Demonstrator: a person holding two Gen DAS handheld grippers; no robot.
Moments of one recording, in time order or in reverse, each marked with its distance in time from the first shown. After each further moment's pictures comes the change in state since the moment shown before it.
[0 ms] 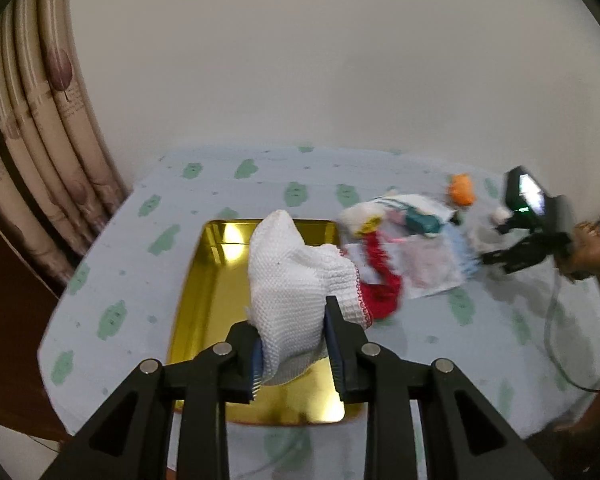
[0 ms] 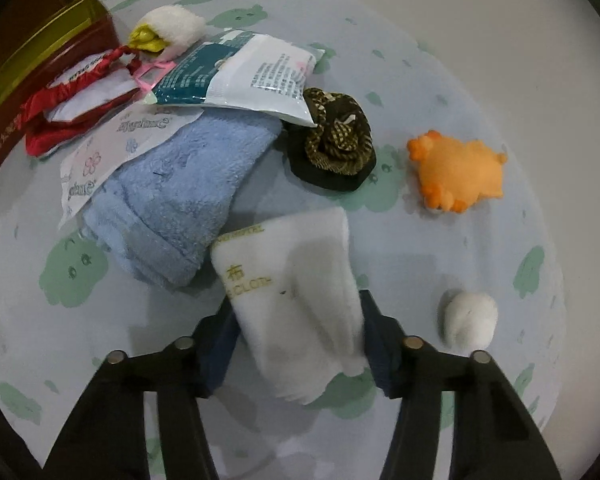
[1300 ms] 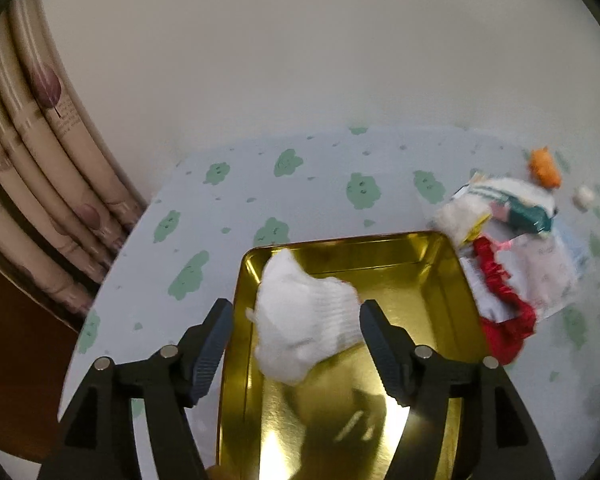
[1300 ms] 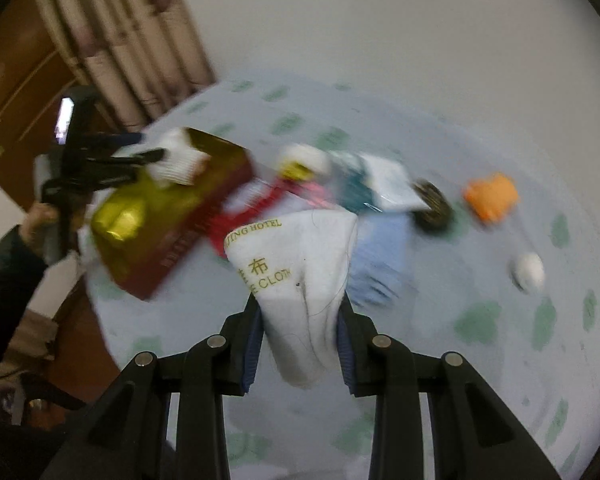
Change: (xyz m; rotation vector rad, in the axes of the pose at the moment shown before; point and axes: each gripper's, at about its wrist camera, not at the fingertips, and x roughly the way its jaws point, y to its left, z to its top) left arm 0.110 0.044 0.033 0.079 0.038 0.128; right arm -0.141 0.090 -0.019 0.263 -0.329 0.260
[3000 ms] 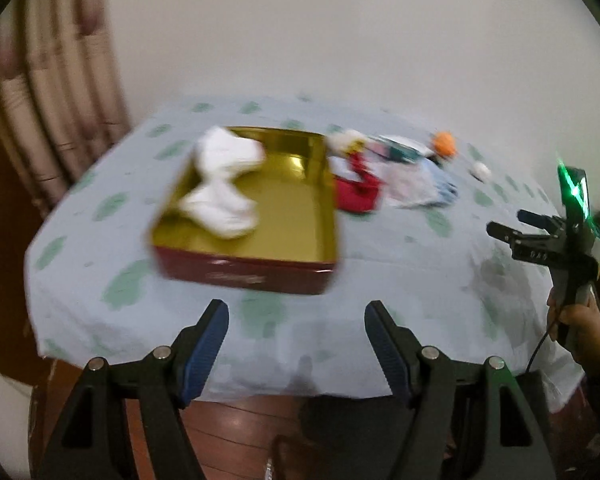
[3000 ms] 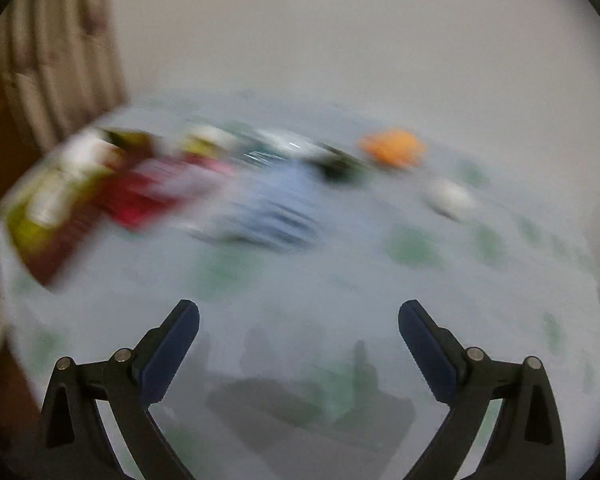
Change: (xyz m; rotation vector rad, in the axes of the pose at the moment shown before) left arm -0.154 -0.063 -0.140 -0.164 0.043 -0.202; right arm 0.020 -0.031 -0.106 0.169 -0.148 -0.430
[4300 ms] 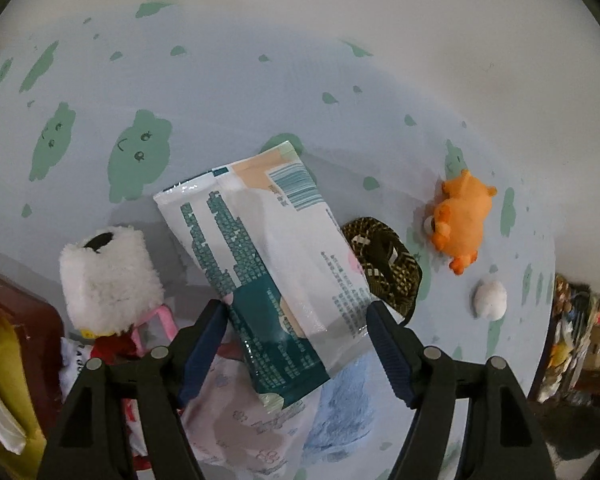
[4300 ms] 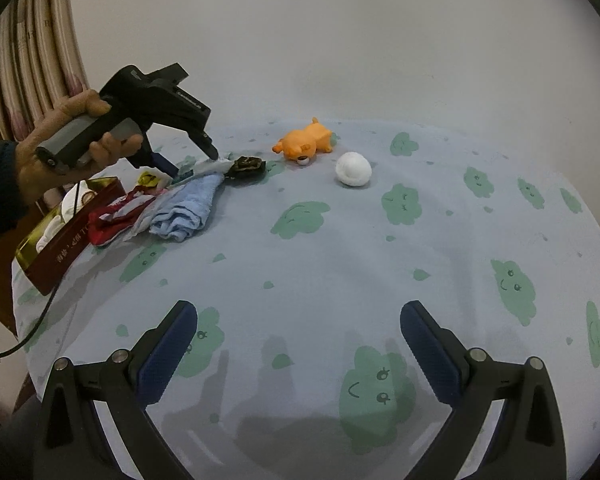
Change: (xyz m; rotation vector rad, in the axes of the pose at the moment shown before) left arm 0.317 -0.142 0.259 -0.236 0.528 -0.138; right arm -0.013 -0.109 -0.051 0.170 -0.143 0.157
